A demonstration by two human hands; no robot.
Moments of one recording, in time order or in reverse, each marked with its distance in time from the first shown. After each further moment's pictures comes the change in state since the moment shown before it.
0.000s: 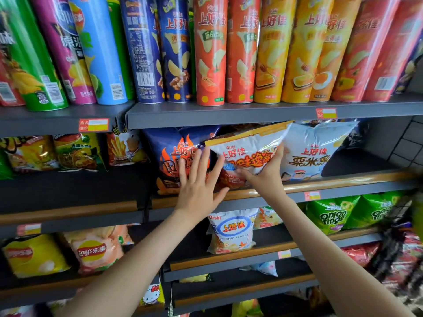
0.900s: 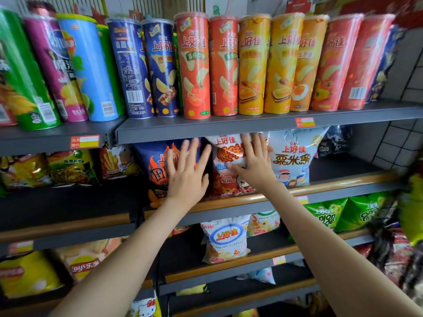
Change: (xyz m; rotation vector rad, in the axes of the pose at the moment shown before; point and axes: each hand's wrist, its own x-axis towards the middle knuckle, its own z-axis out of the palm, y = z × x) left_hand 0.044 -0.010 -0.007 0.063 0.003 -0.045; right_hand 0.042 -0.007 -0.011 -0.706 -0.188 -0.126
